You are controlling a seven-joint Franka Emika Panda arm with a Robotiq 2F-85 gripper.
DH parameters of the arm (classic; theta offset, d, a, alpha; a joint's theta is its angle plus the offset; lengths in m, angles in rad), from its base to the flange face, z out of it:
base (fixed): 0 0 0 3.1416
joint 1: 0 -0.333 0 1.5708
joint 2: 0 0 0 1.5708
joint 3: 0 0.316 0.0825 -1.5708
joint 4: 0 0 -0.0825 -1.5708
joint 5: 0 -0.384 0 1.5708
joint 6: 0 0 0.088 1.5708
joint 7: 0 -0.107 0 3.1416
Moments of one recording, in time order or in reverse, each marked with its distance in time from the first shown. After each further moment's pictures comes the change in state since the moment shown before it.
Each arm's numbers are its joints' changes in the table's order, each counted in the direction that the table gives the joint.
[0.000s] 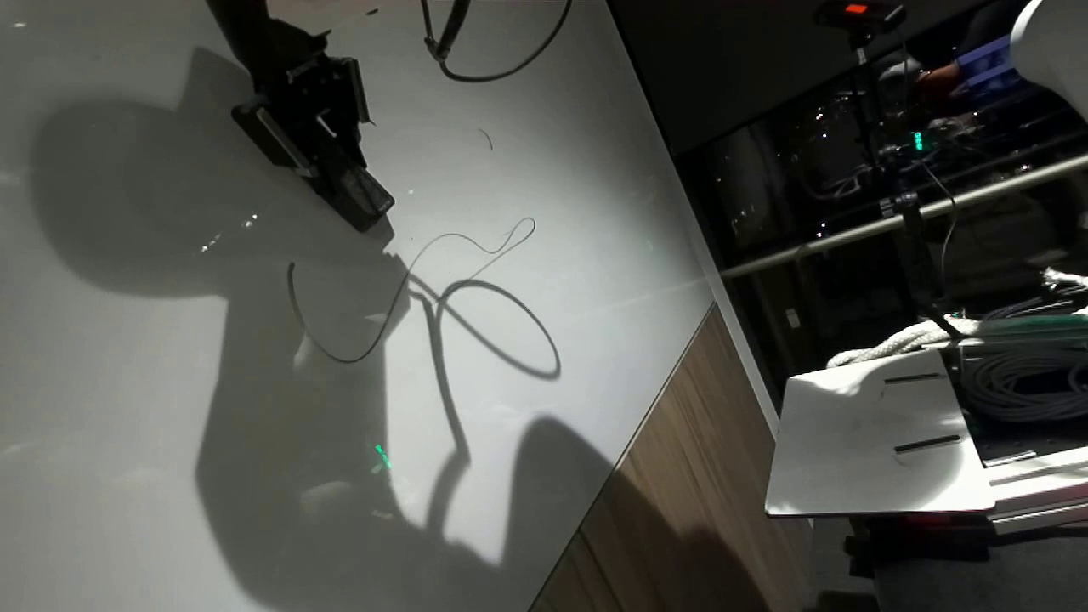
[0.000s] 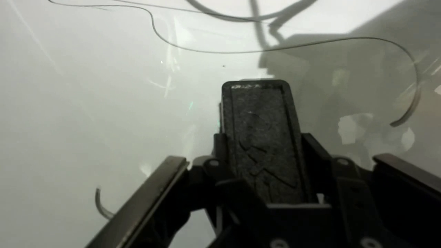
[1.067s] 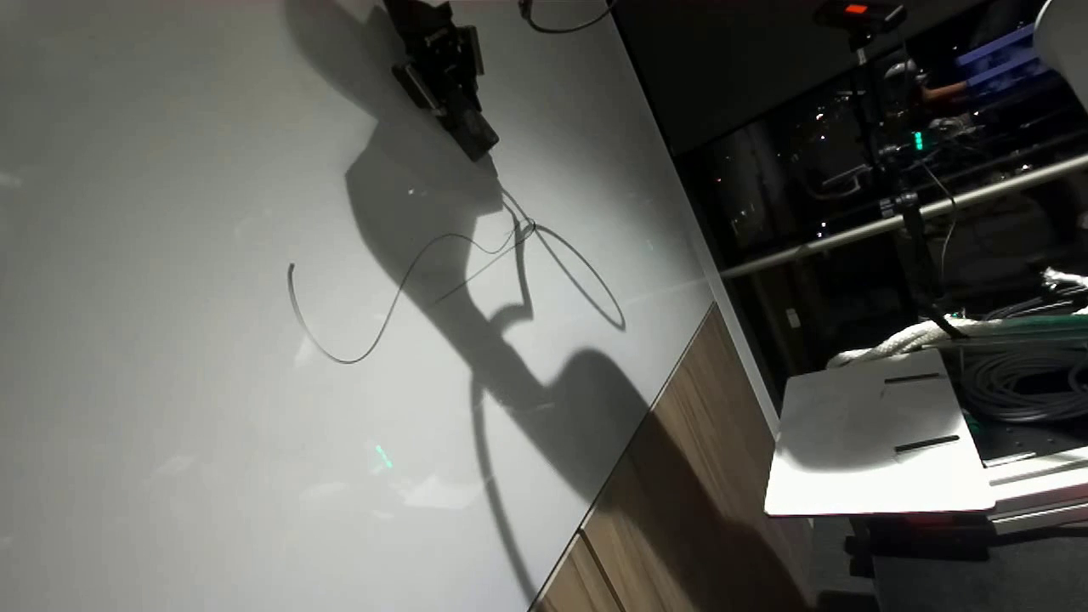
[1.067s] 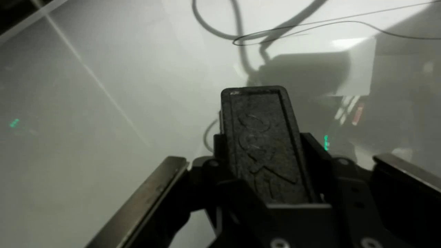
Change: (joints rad) arm 0.251 -0.173 -0.138 0.071 -0.184 0.049 0.093
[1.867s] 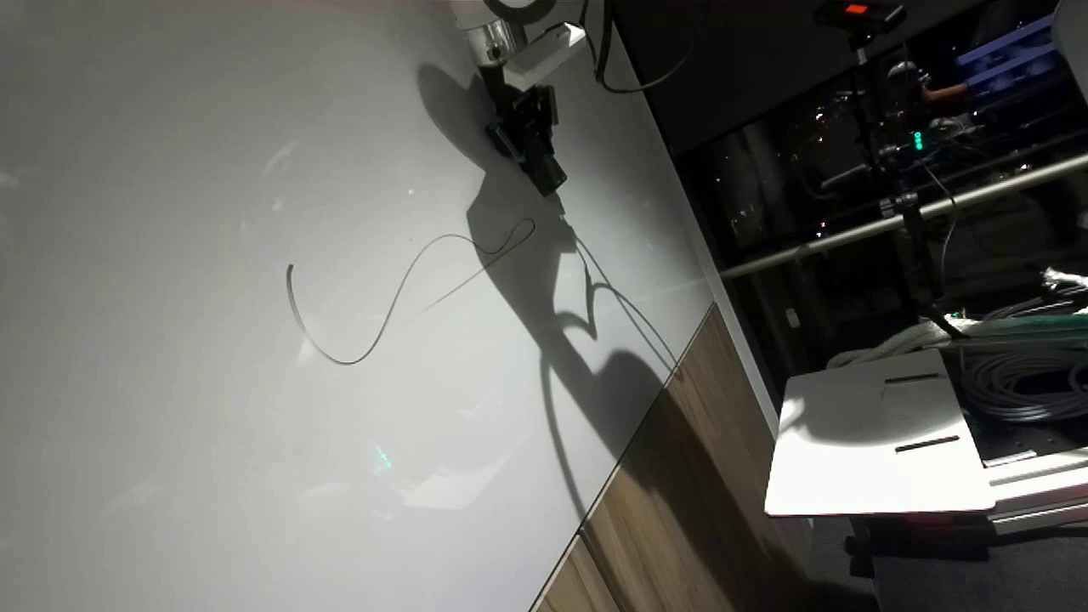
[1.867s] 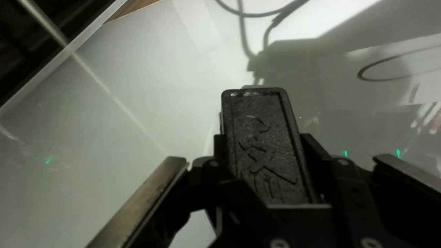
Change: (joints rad) arm 0.144 -0.113 -0.097 0.371 -0.019 -0.297 -0.056
